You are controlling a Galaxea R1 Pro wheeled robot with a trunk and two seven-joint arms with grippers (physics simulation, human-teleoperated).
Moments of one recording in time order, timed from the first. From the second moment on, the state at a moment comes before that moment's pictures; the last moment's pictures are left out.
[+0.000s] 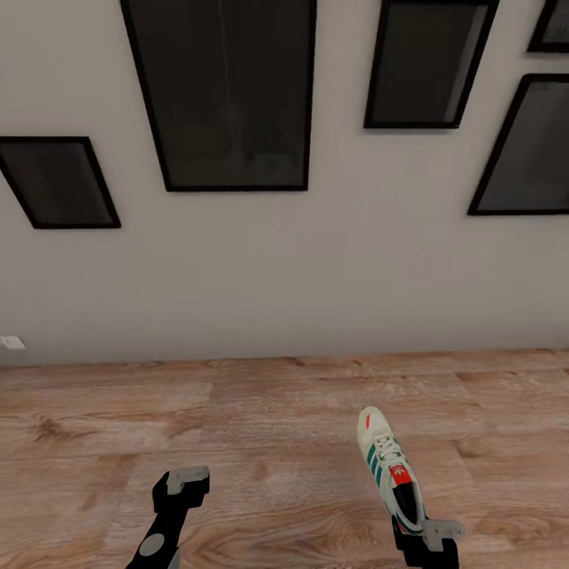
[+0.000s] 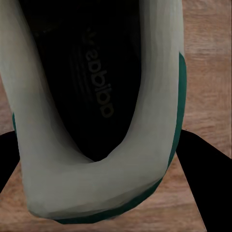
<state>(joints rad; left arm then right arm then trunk) -0.35 -0.06 0.12 -0.56 -0.10 -0.29 0.10 -0.28 -0.05 -0.28 -0.36 0.22 -0.50 0.04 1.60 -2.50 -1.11</state>
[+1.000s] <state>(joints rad) -0.35 -0.06 0.12 -0.56 -0.09 -0.29 0.10 -0.28 -0.05 -0.28 -0.36 0.22 -0.50 0.04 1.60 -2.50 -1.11</state>
